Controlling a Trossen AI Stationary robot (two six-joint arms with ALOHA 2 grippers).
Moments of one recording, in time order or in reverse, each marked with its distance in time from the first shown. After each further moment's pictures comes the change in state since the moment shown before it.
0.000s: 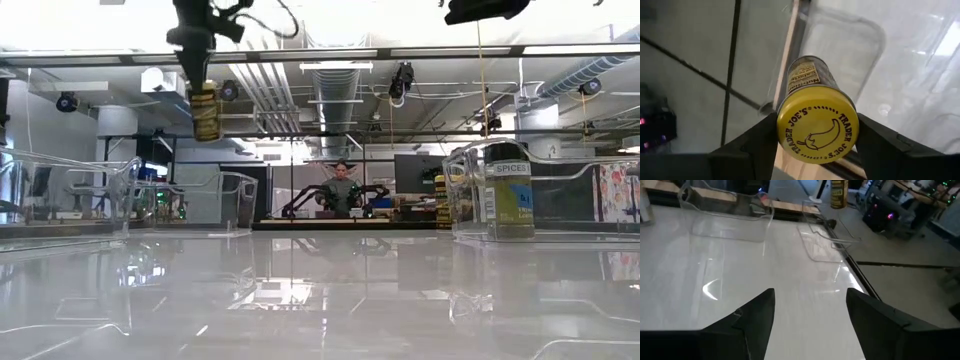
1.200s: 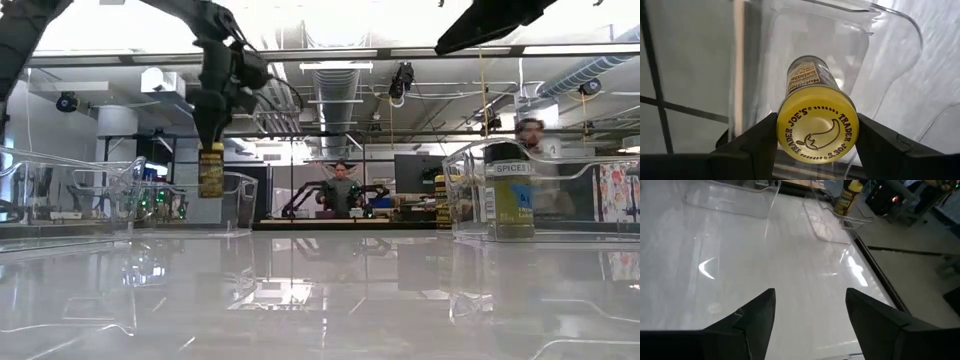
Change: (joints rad) left arm 0.272 0.269 -0.030 0.126 0.299 0.341; right arm -0.005 0.147 -0.002 -0.001 -0.009 0.064
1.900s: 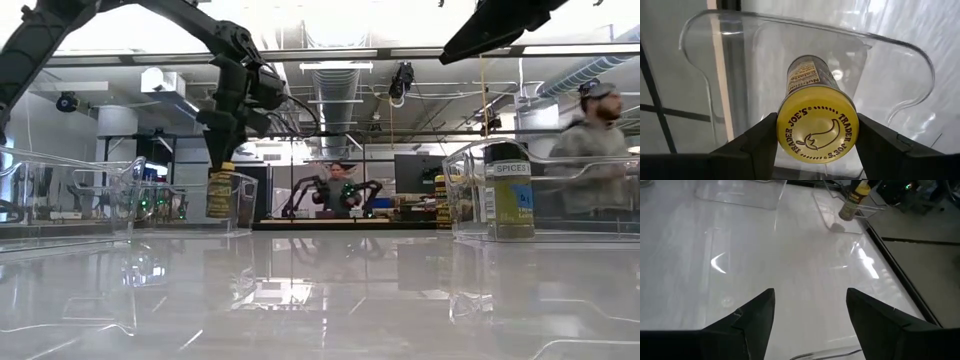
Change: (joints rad) left arm -0.042 0.101 -0.006 0.047 -0.017 0.005; right arm 0.003 0.003 -0.008 -0.028 -0.053 0.061
